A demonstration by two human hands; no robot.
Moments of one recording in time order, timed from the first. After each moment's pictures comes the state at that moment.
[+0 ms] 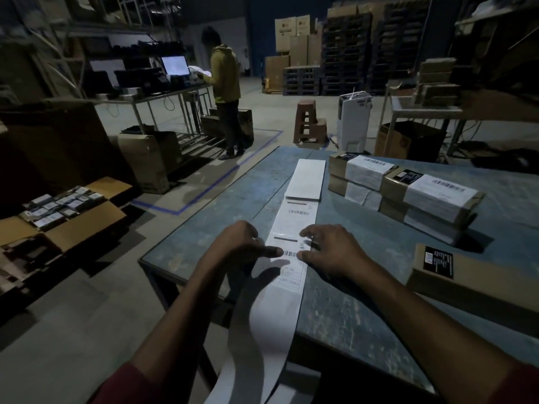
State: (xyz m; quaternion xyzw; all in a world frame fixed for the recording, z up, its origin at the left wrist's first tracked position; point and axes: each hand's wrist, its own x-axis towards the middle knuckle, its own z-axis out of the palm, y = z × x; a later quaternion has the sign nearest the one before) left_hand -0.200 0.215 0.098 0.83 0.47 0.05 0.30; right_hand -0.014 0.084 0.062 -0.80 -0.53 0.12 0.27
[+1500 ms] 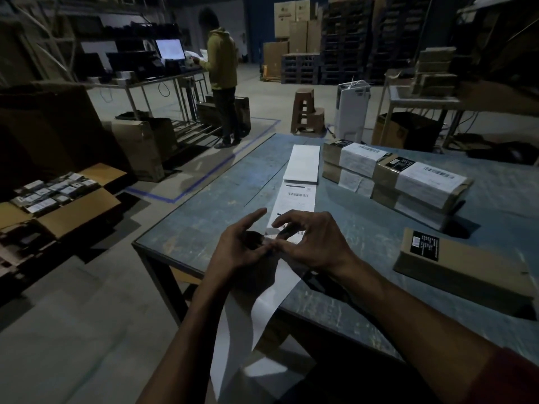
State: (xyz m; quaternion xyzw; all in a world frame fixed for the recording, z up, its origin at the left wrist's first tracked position) left_hand -0.222 0.167 0.052 0.82 0.25 0.34 0.40; right_hand -0.052 0.064 0.072 -0.65 -0.62 0.04 0.44
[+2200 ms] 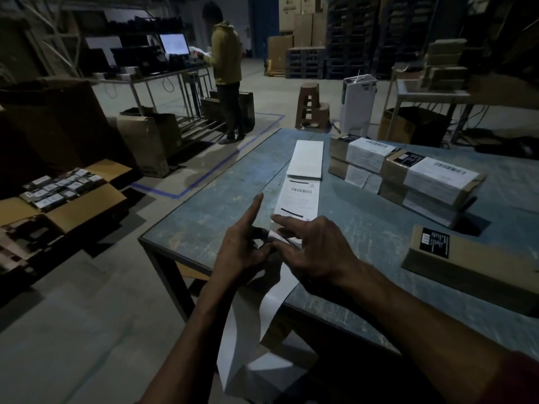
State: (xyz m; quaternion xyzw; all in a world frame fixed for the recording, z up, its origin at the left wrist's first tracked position) left_hand -0.227 0.165 0.042 0.82 0.25 0.37 0.36; right_hand -0.068 0.057 0.063 -0.66 -0.65 -0.03 0.39
